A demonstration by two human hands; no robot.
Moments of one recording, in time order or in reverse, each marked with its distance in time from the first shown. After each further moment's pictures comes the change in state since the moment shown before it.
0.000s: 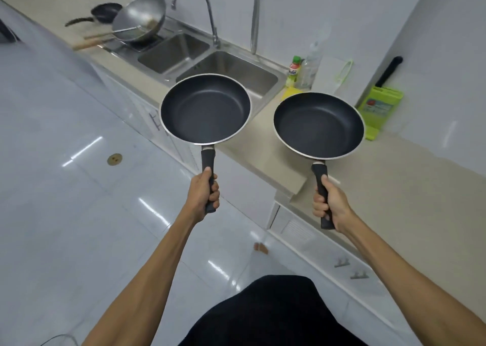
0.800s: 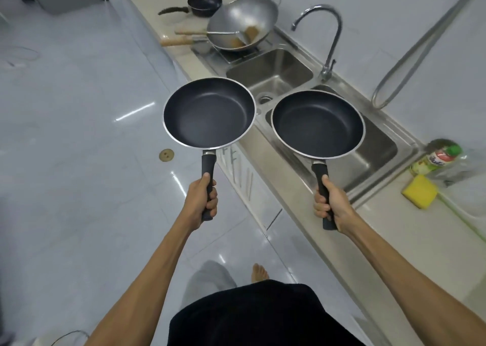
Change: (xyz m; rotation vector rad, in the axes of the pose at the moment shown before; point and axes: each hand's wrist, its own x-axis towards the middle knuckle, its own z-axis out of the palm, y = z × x) left_hand 0.254 0.179 -0.237 -0.143 0.235 -0.038; right_hand 0.257 -0.105 0.393 -0.238 -0.220 0.142
